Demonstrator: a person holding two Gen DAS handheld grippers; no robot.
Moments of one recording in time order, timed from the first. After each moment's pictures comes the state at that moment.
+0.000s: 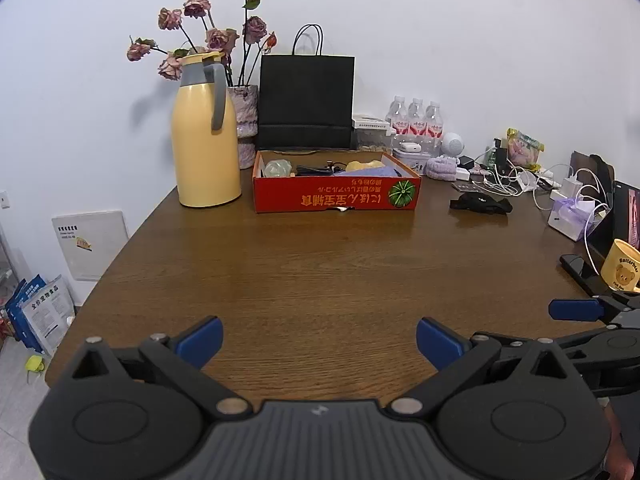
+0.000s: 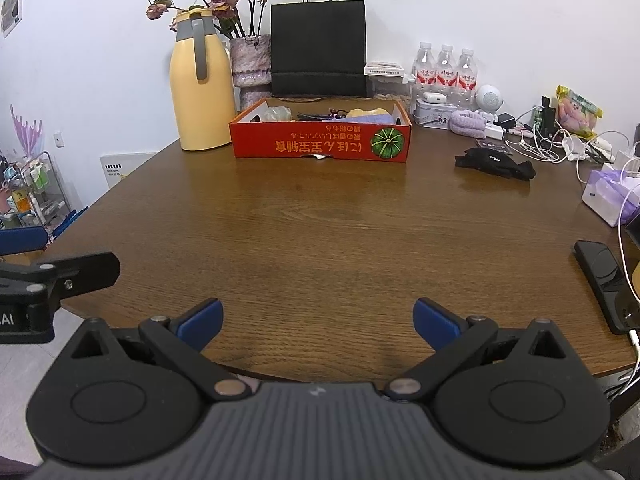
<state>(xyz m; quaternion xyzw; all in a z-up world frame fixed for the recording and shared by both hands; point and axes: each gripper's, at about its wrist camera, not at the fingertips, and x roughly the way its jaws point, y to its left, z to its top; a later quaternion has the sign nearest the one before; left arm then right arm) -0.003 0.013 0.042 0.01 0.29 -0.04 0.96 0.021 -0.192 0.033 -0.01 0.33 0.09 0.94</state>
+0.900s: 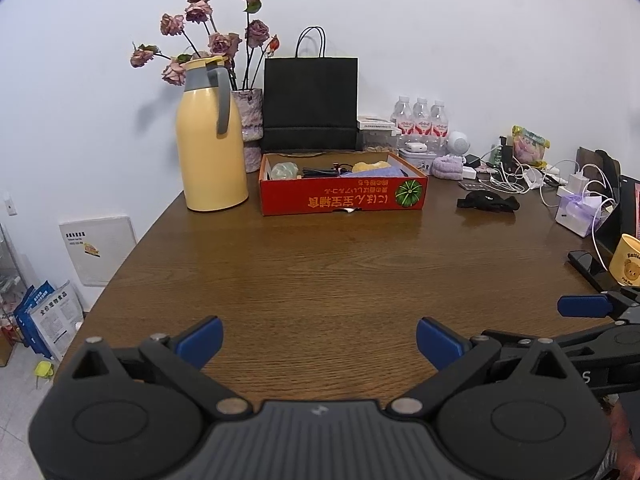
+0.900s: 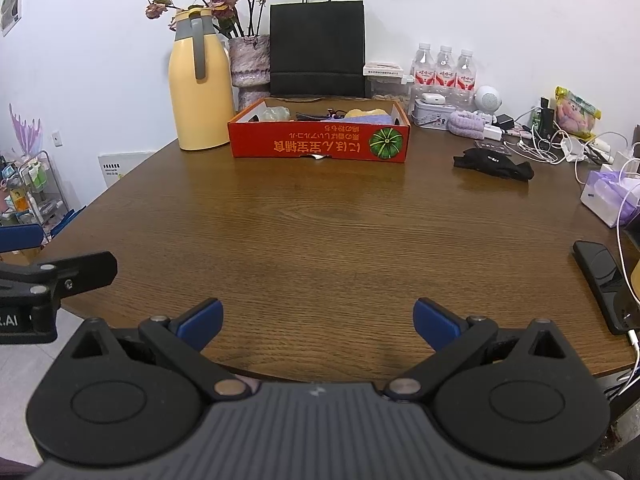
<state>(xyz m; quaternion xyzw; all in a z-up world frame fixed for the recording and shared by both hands) -0.006 0.013 0.039 0.02 0.28 -0.03 0.96 0.021 -0.192 0.031 -0.01 0.33 0.08 0.94</state>
